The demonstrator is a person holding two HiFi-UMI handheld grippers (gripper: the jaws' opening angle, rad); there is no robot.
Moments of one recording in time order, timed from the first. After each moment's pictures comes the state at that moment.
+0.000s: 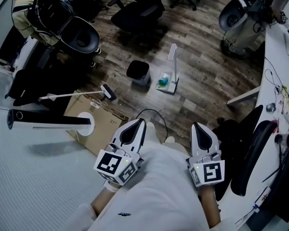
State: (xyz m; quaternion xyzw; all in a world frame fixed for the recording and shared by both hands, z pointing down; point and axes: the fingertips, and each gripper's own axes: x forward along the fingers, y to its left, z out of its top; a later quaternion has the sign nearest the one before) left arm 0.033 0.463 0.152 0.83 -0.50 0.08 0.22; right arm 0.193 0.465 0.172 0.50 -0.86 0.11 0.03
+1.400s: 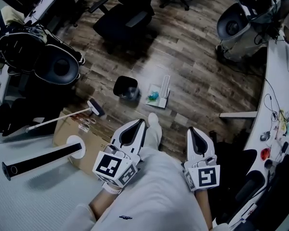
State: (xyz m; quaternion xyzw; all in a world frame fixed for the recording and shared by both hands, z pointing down) left arm 0.043 0.188 0.184 0.84 -0.48 0.08 0.25; right arm 0.190 0.210 0.207 0.52 -0.84 0.14 0.08
